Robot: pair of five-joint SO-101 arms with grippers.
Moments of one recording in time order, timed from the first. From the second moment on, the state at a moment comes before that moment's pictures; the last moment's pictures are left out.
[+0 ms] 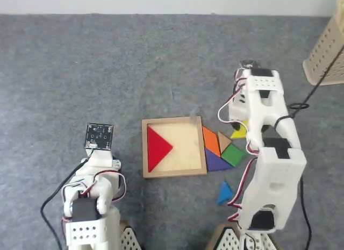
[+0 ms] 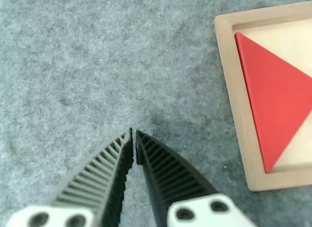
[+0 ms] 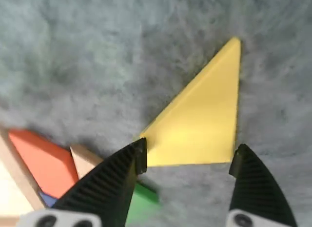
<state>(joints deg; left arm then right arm) -11.2 -103.3 96.9 72.0 -3.6 -1.8 29.5 -7.7 82.1 3.6</state>
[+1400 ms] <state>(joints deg) -11.2 -103.3 96.9 72.0 -3.6 -2.0 26.0 2.2 75.4 -7.0</state>
